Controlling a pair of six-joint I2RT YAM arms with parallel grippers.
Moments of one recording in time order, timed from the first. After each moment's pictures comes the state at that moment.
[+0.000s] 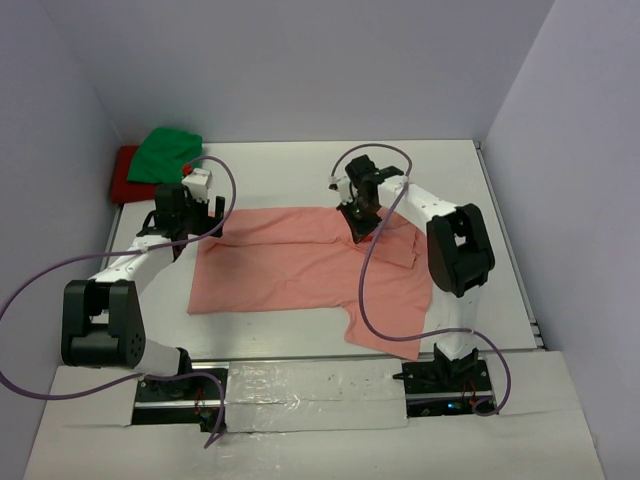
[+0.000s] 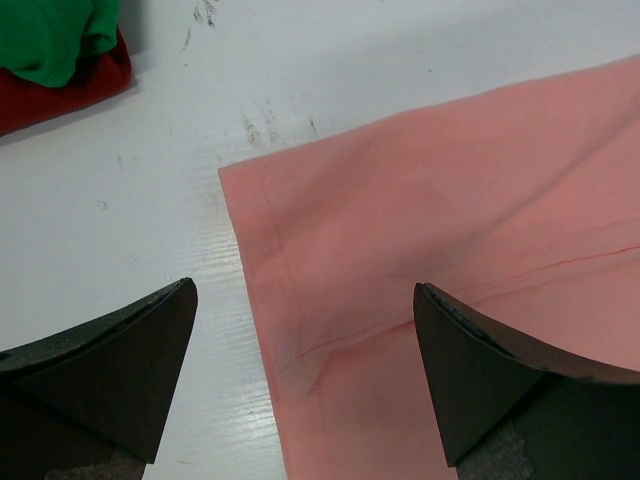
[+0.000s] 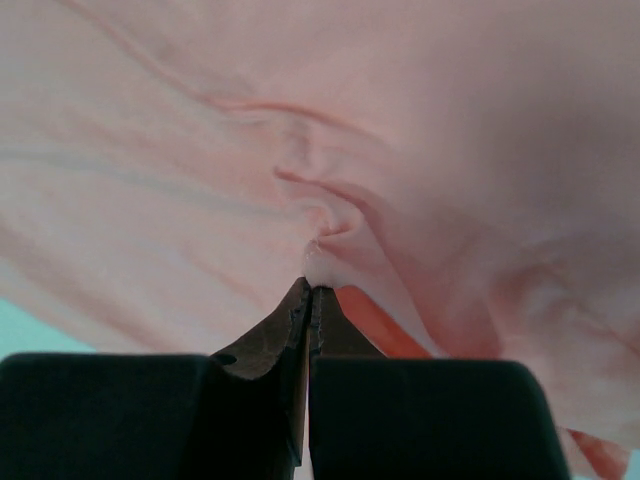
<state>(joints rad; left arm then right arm) -0.06 1.44 0.82 0.01 0.10 0.14 0.41 1.98 1.53 -0.84 -0.17 -0.15</state>
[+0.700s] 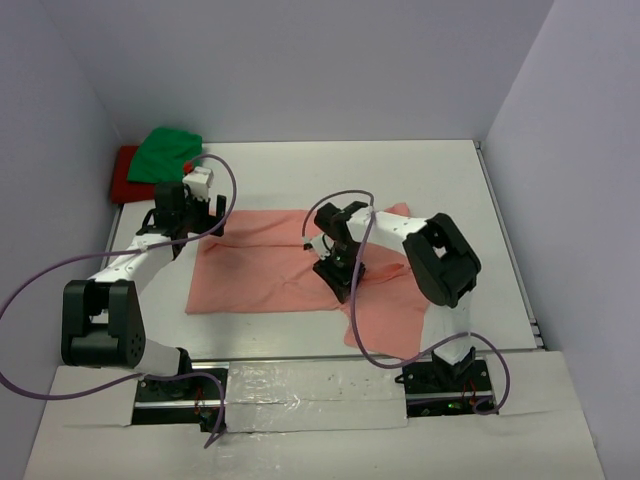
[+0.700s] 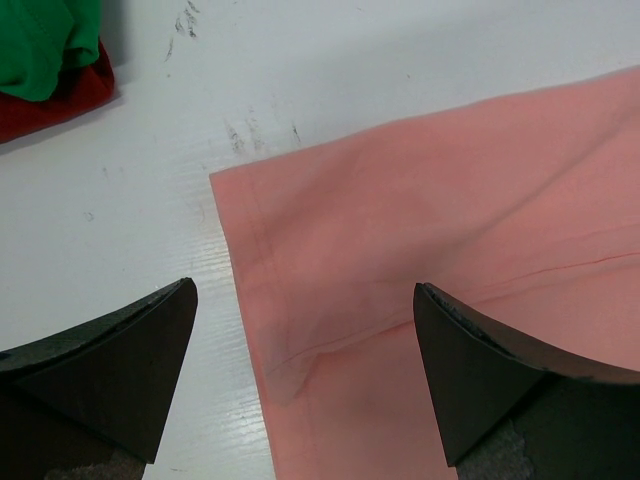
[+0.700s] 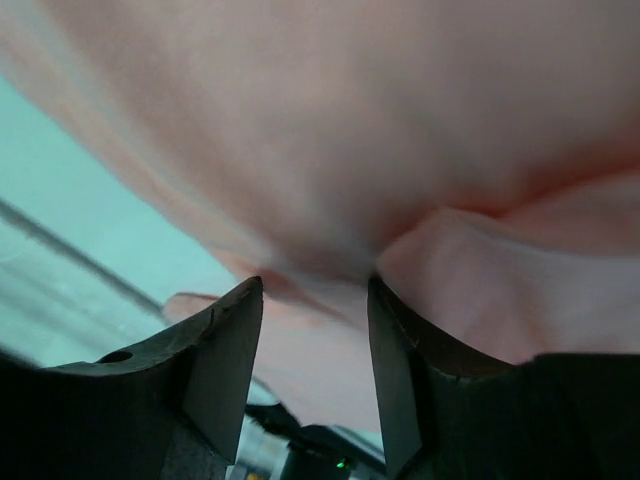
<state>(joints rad) -0.06 1.44 0.84 0.00 0.13 0.14 0.67 1.98 1.35 -1.02 -0.33 -0.18</state>
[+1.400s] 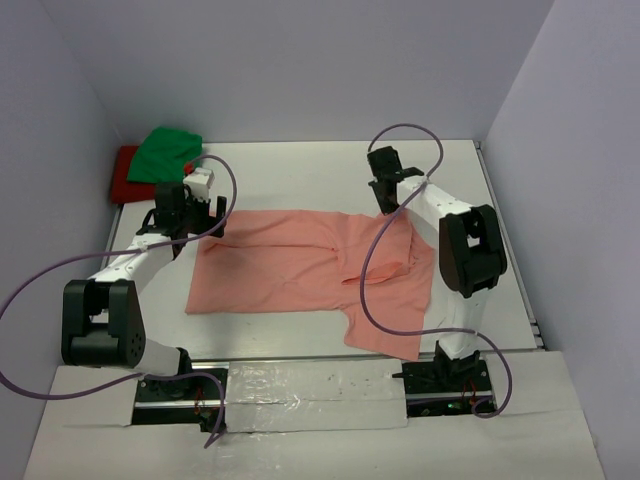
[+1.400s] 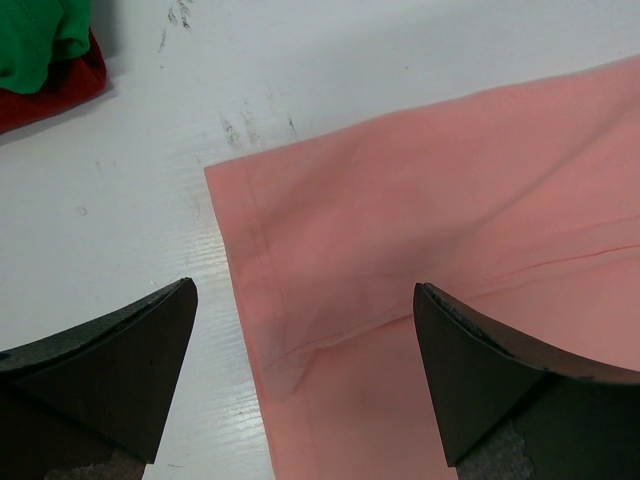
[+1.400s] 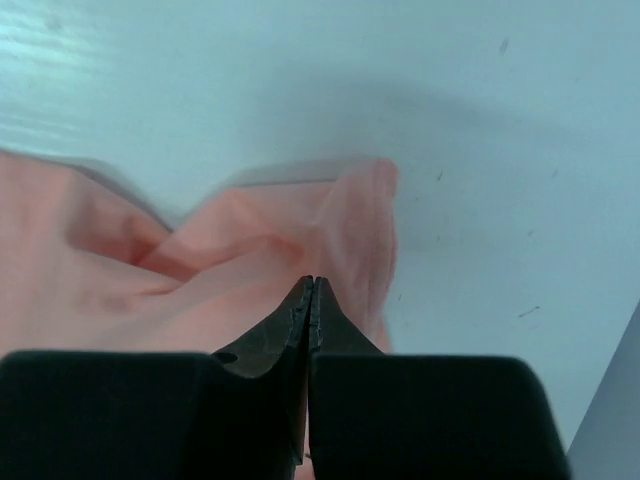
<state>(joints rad) -0.06 1.44 0.84 -0.02 0.14 0.14 0.32 1.91 1.45 -0.54 0.36 -0.08</state>
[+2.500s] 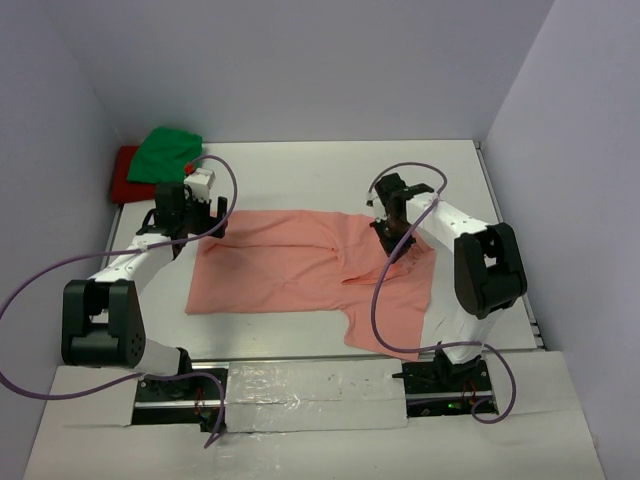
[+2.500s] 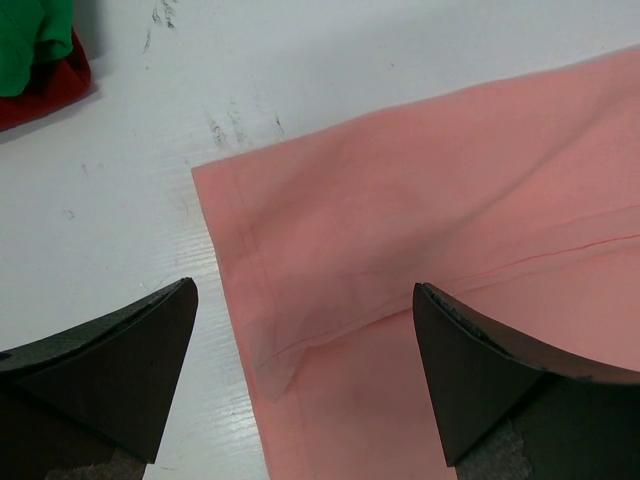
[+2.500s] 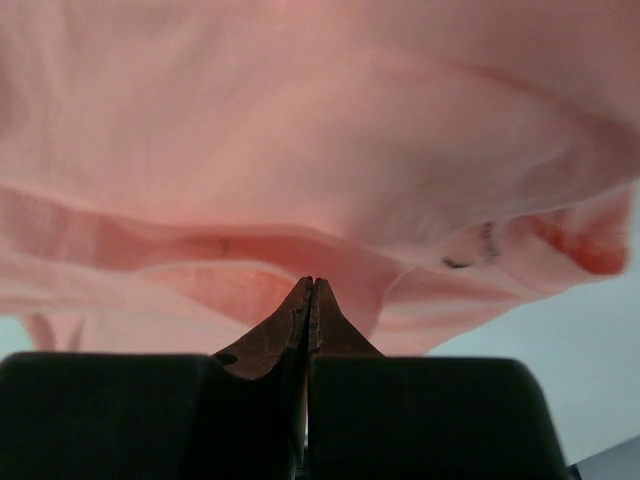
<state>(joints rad) -0.06 1.44 0.84 -0.03 0.16 0.14 0.32 1.74 1.22 -0.87 0.02 -0.04</state>
